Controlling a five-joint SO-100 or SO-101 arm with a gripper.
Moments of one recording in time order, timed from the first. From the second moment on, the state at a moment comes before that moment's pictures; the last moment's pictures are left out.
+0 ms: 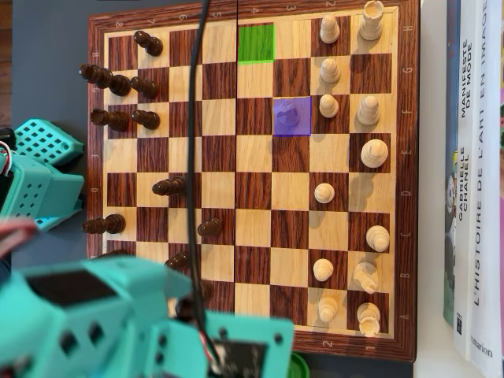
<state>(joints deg) 26.2 87.4 81.4 84.4 74.3</state>
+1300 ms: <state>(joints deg) 34.5 57.2 52.2 84.2 66.5</state>
